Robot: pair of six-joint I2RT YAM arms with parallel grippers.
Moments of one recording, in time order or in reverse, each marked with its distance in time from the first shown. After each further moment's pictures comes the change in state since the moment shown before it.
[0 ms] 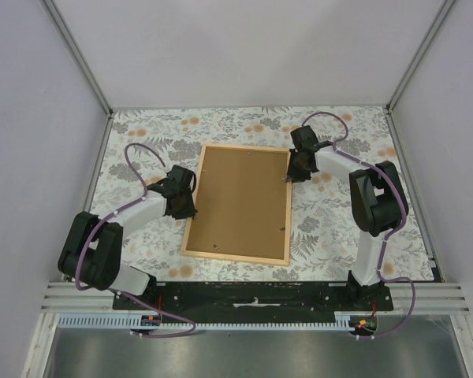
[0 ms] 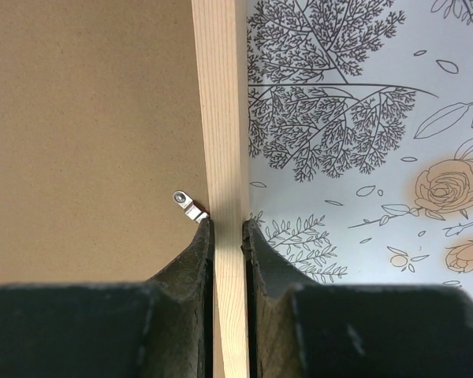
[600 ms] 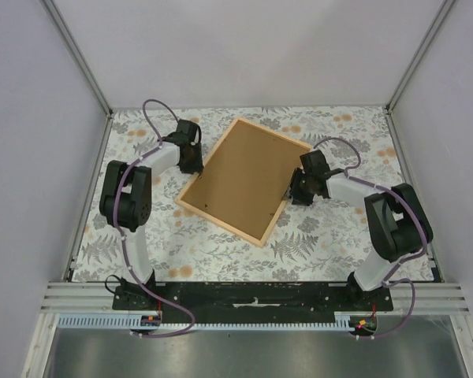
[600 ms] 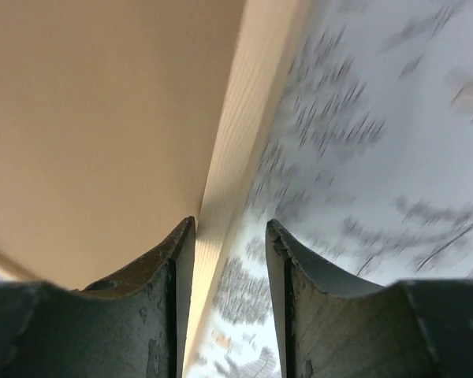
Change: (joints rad) left arm 0.118 0.511 0.595 -0.036 0.063 0.254; right arm 0.000 -0.219 -0.352 0.180 -0.144 0.164
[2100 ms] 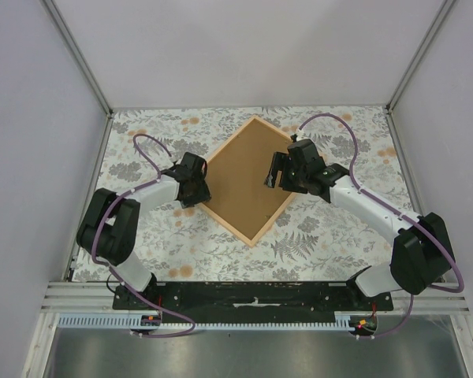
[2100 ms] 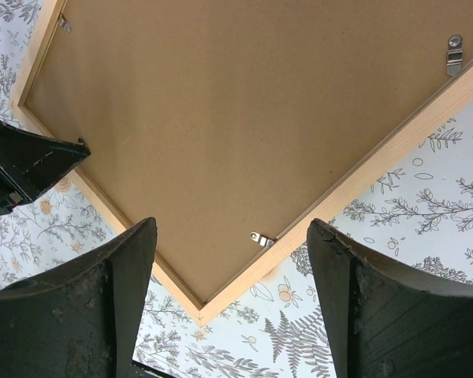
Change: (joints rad) left arm -0.147 -0.283 -0.390 0.063 -0.076 -0.388; right arm 0.223 -0.285 0.089 -0.114 0.161 -0.038
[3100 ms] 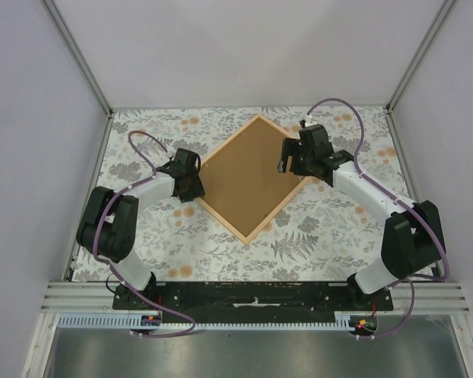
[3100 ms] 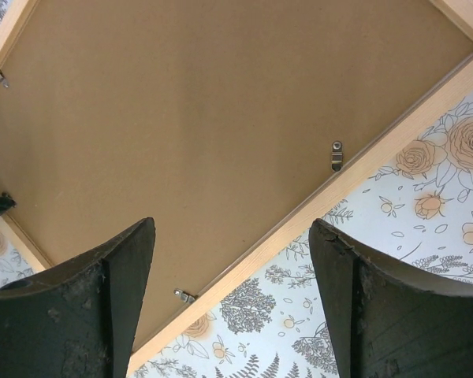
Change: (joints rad) left arm 0.066 0.017 0.015 0.042 0.031 0.064; right arm -0.138 0.088 0.091 0.021 0.036 -0.180
